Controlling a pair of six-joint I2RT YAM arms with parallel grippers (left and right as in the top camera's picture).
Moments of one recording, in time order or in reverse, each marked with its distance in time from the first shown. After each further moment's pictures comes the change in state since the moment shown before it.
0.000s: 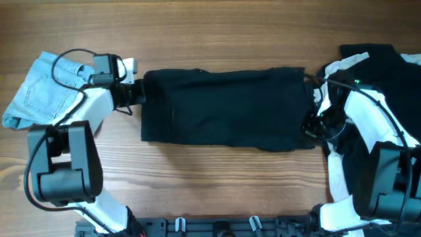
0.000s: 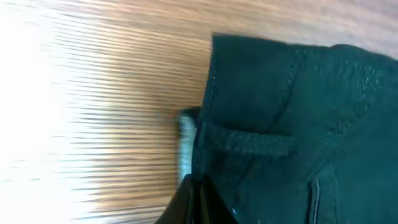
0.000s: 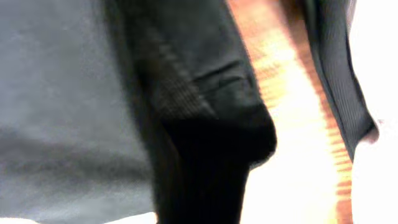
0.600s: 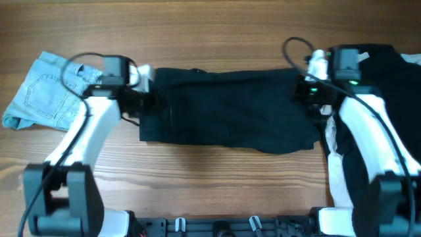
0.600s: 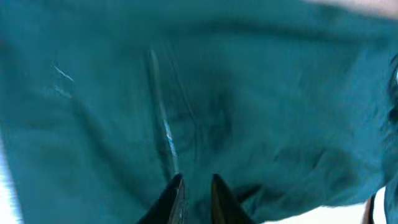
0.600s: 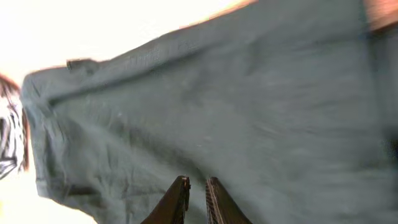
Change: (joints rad) left arm -0.149 -0.217 -0.019 -0.328 0.138 -0.086; right arm 0.139 -0.111 0.060 0.443 -0.261 -0.067
